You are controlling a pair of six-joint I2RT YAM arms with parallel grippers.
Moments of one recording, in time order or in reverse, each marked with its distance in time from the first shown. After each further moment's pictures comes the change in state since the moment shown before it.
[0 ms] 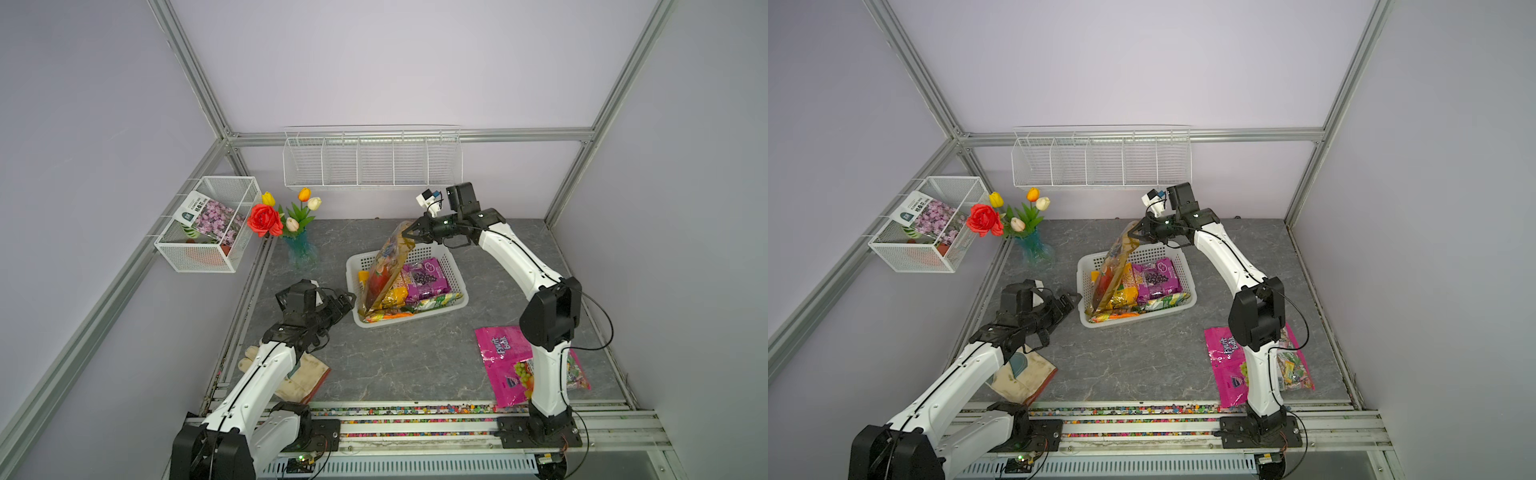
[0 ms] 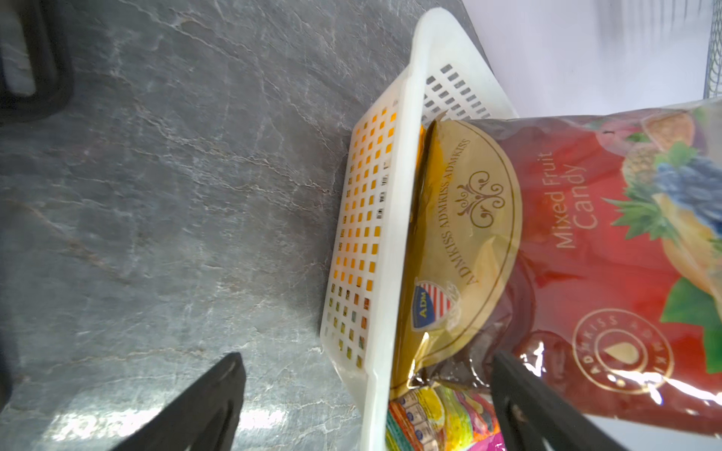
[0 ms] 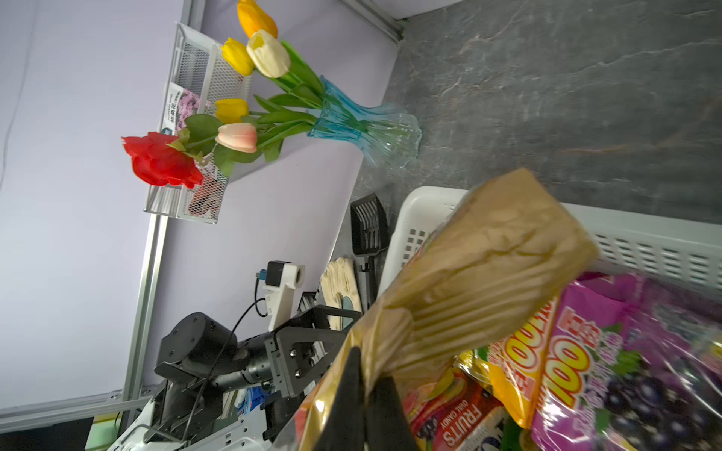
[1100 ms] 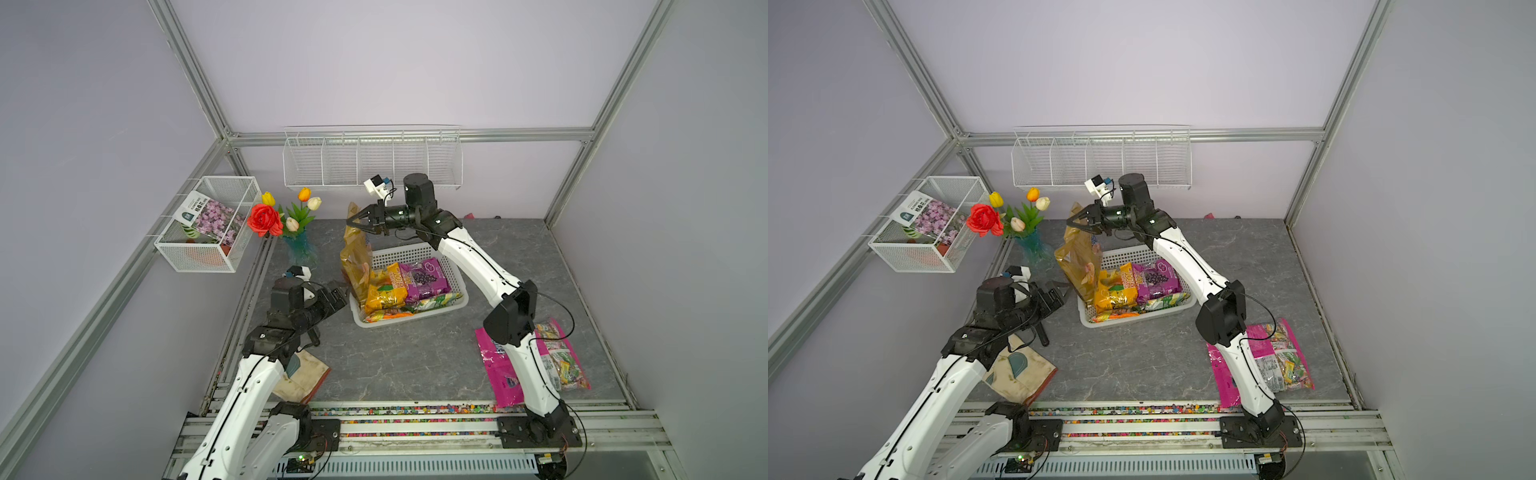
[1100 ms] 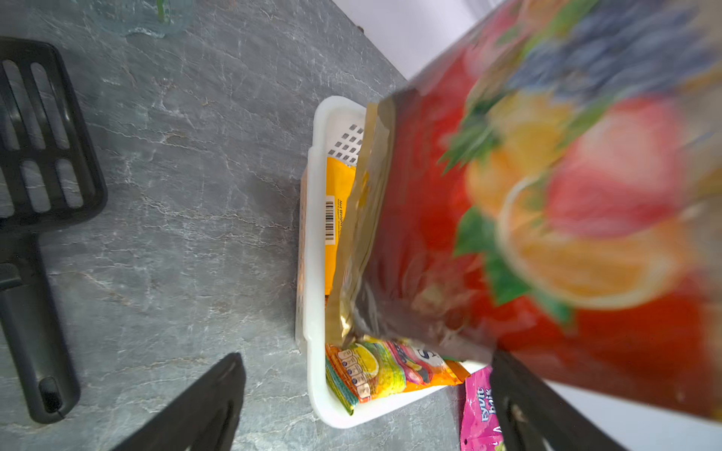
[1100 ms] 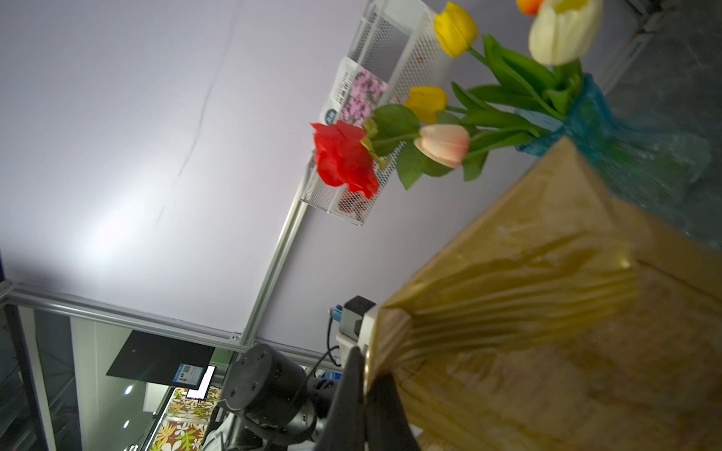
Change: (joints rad) left arm 0.008 -0.165 0.150 -0.191 -0.027 0.129; right arm 0.236 0.247 0.423 0.428 -0.139 0.451
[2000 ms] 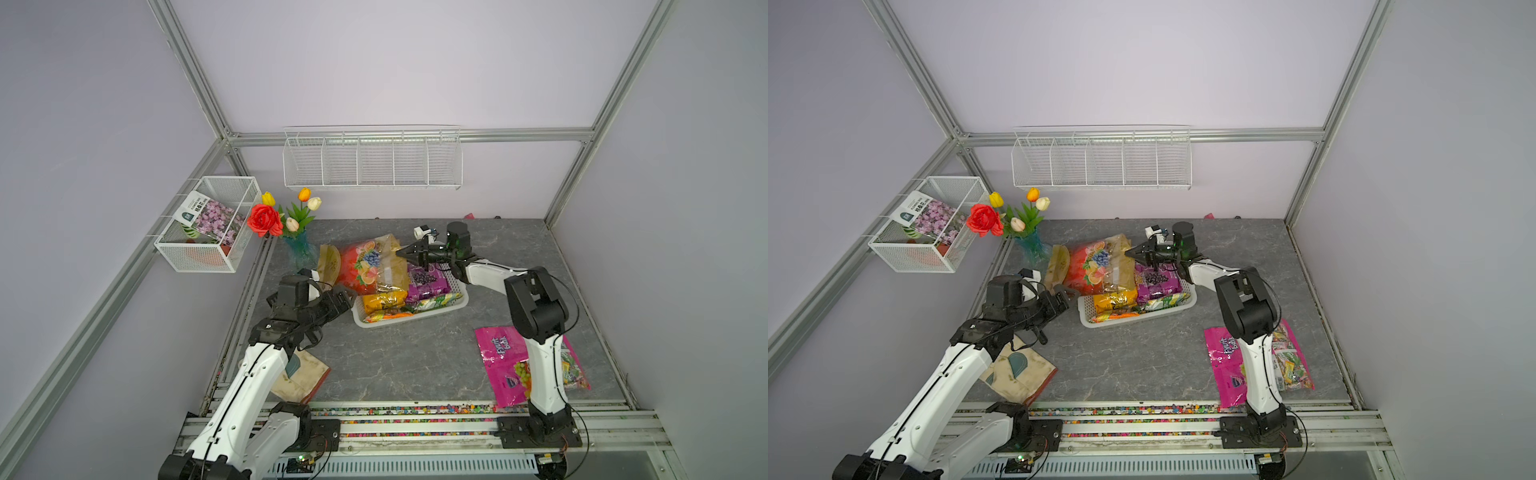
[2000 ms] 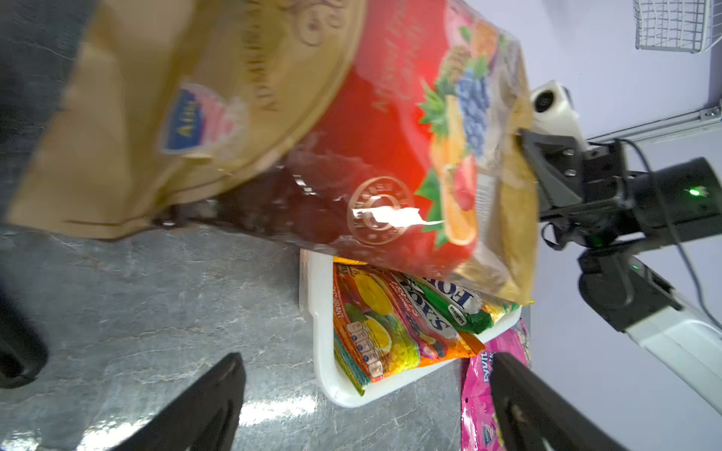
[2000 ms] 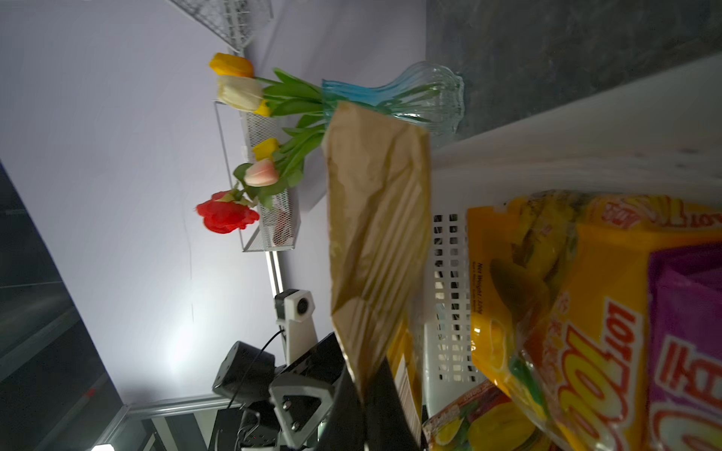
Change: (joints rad) left arm 0.001 0.088 0.006 -0.046 0.073 0.022; right arm -0.257 -0.184 -1.012 0.776 -0.101 0.438
